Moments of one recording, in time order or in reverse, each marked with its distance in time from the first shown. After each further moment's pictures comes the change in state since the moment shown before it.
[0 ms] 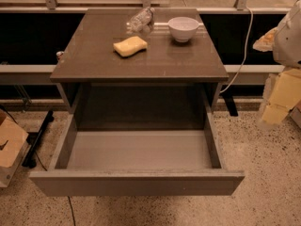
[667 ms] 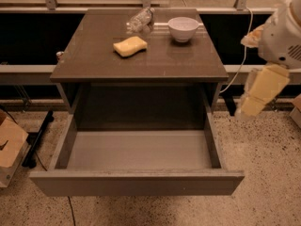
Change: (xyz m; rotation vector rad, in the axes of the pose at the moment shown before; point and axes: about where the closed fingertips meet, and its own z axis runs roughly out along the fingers) arm -0.029 -0.014 0.013 0.023 -0.113 0.027
